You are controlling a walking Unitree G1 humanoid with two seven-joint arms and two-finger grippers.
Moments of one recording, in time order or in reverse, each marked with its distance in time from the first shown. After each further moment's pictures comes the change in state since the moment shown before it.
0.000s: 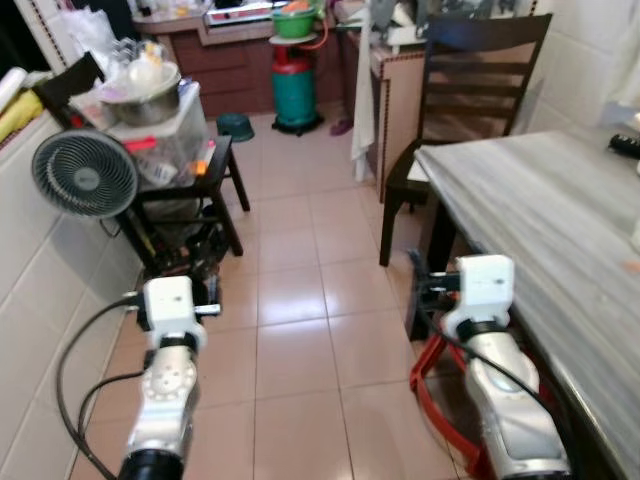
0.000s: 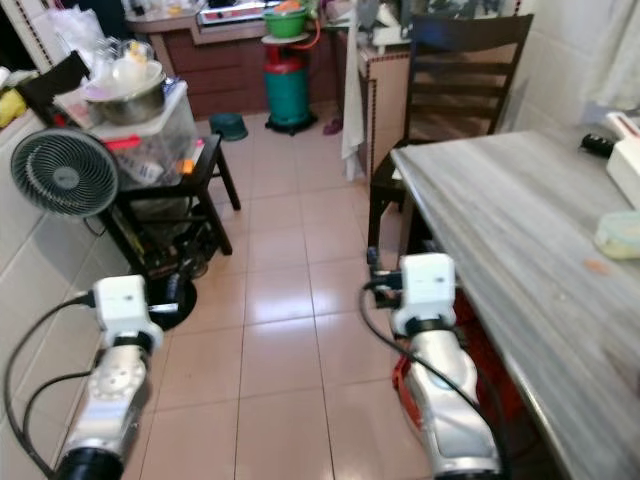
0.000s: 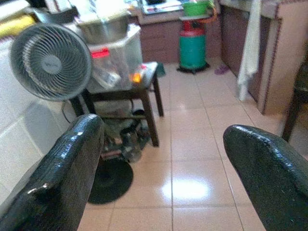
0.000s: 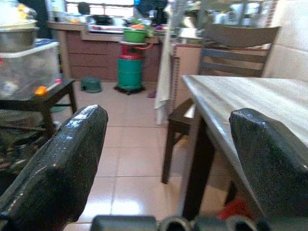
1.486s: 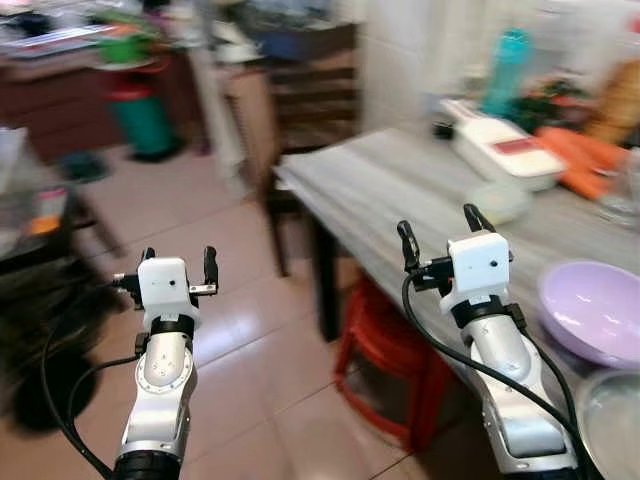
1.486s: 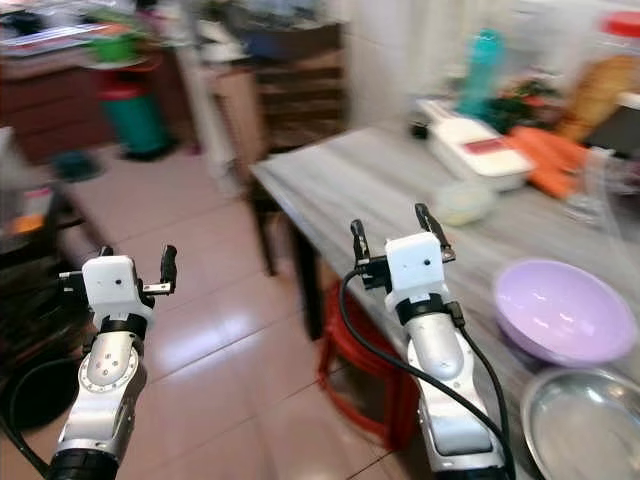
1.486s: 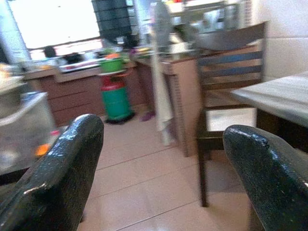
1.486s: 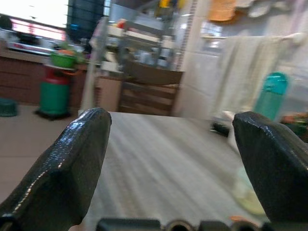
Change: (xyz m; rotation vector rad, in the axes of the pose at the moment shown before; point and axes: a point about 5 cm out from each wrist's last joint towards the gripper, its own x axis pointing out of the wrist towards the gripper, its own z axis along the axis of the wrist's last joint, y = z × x) left arm 0.000 -0.004 0.046 0.021 -0.201 0.010; right arm 0.004 0.009 0.046 -0.153 -0.185 0.071
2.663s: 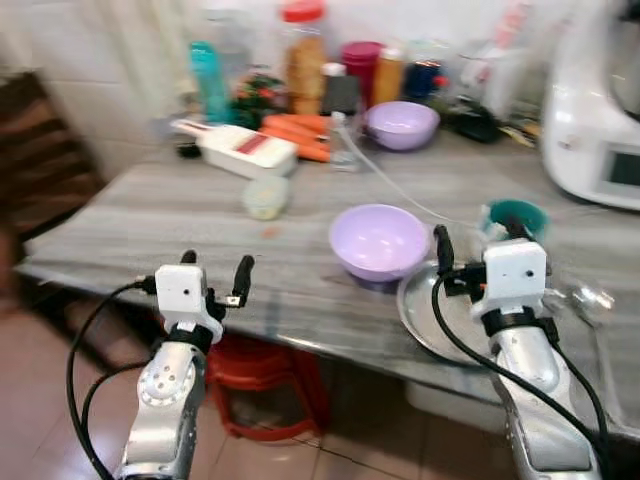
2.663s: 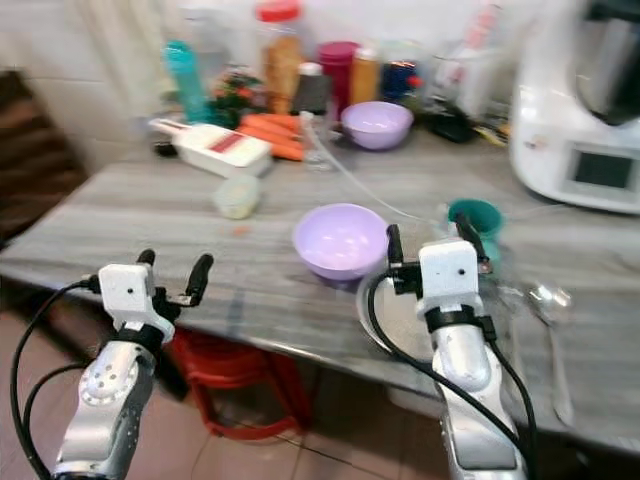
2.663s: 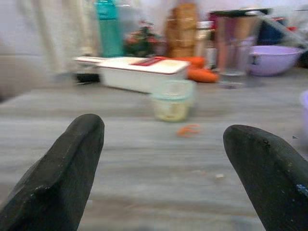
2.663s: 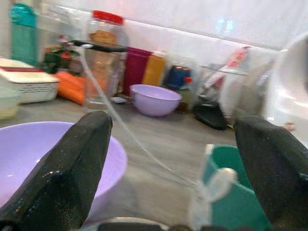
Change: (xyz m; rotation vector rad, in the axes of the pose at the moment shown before) left arm -0.017 -0.018 0.009 -0.134 0.014 -0.244; right arm -0.015 -0.024 -0.008 -0.029 0.047 -0.125
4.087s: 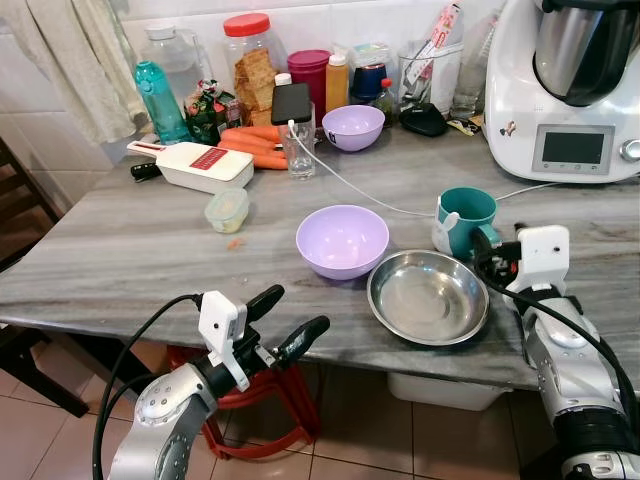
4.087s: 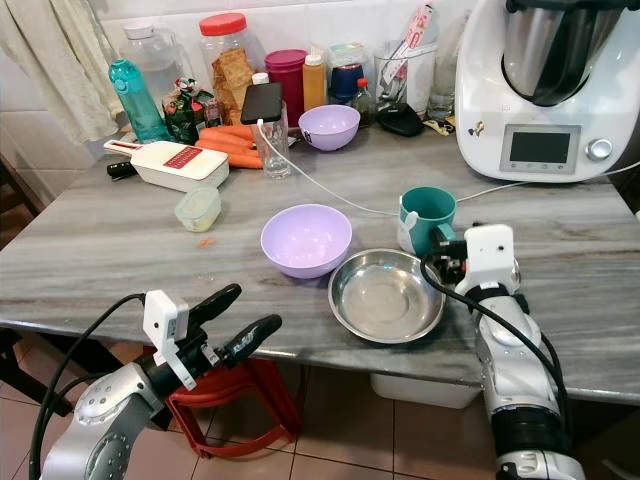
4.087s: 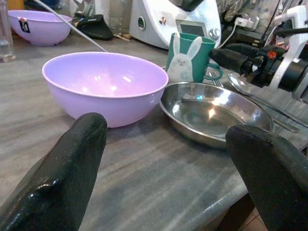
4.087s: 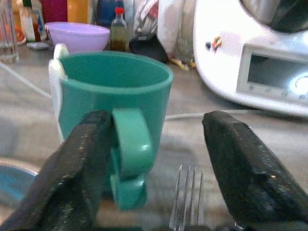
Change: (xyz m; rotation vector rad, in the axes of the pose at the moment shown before) left arm -0.034 -0.038 -0.003 -0.229 0.106 -0.719; right arm 0.042 -0.055 -0.054 0.065 0.159 0.042
